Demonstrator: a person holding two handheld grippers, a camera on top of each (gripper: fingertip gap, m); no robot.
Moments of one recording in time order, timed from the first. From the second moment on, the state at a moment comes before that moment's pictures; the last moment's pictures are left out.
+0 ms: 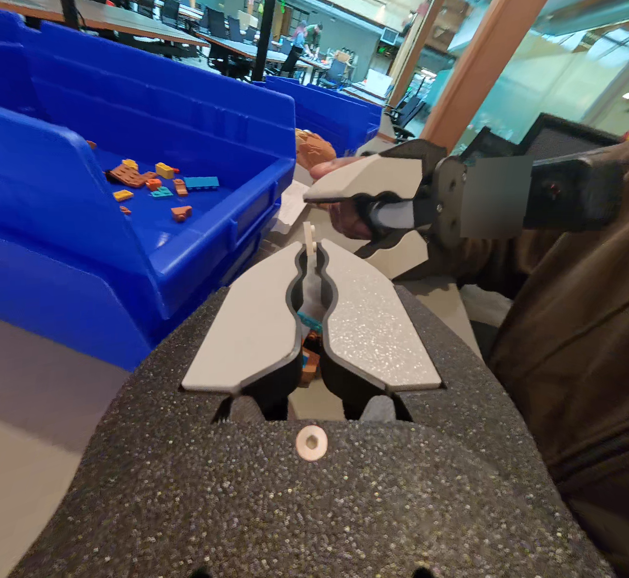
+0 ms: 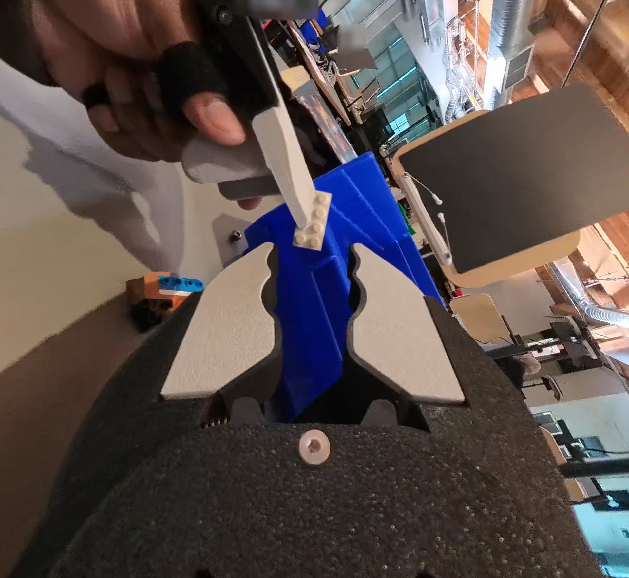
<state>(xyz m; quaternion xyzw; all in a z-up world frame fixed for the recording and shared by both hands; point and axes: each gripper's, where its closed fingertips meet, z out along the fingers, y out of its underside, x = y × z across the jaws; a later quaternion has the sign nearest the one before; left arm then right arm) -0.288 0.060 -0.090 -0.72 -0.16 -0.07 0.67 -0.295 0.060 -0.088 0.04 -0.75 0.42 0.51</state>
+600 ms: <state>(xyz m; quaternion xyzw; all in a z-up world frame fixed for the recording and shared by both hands) -0.286 0.062 -0.102 -0.76 -0.14 -0.04 0.63 -0.337 0.104 -0.059 -0.10 -0.73 0.44 0.52</state>
